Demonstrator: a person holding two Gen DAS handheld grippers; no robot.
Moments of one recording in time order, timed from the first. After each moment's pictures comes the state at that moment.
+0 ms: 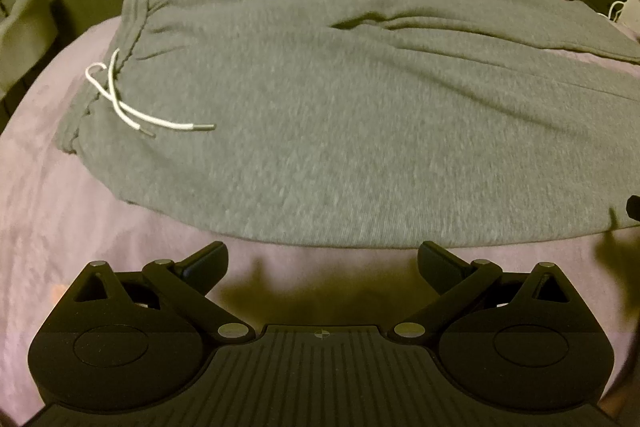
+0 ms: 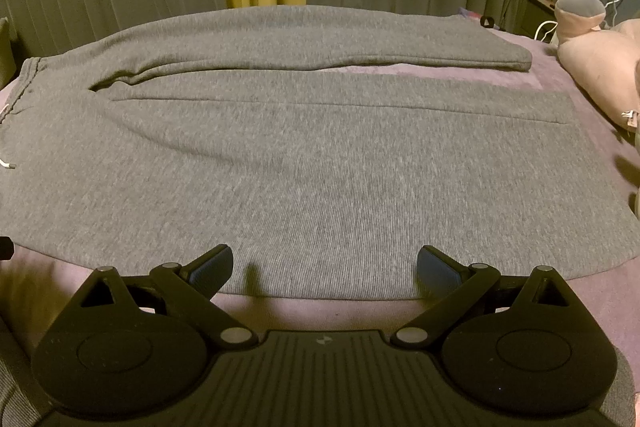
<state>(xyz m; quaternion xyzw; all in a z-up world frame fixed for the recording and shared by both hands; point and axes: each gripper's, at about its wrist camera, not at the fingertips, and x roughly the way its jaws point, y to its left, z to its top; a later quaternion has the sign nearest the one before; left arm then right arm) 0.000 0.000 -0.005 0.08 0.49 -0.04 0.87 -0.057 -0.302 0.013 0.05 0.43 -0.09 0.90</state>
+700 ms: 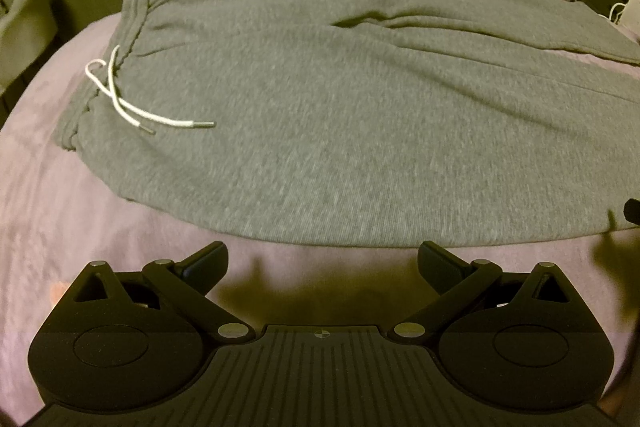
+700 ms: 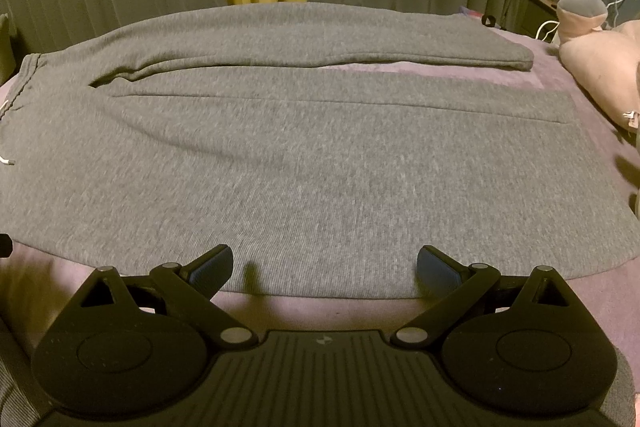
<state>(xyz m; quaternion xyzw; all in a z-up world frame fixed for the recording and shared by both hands) 0.001 0.002 -0.005 0.08 0.50 -0.04 0.86 -0.054 -0.301 0.009 0.05 0.43 -0.09 0.90</state>
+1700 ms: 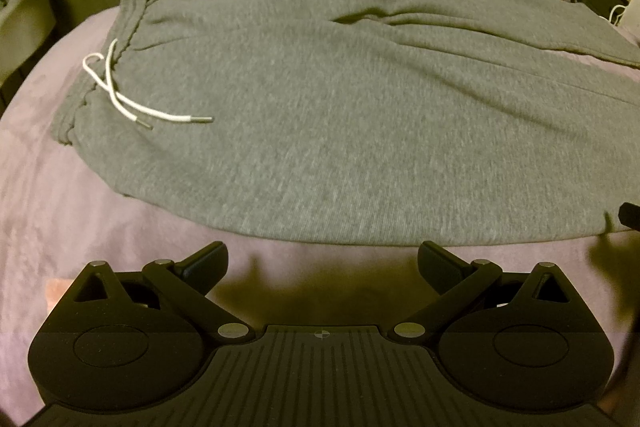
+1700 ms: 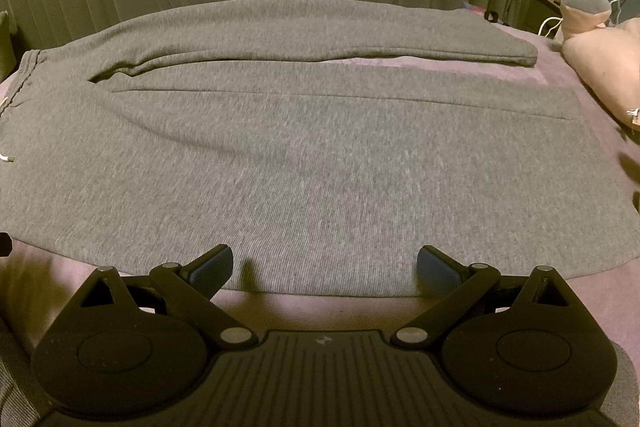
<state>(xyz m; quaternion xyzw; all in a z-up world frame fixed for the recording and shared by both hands) 0.004 0.004 -0.006 0.07 0.50 -0.04 0.86 -0.055 -0.301 0.004 0.05 0.44 -0.09 0.89</state>
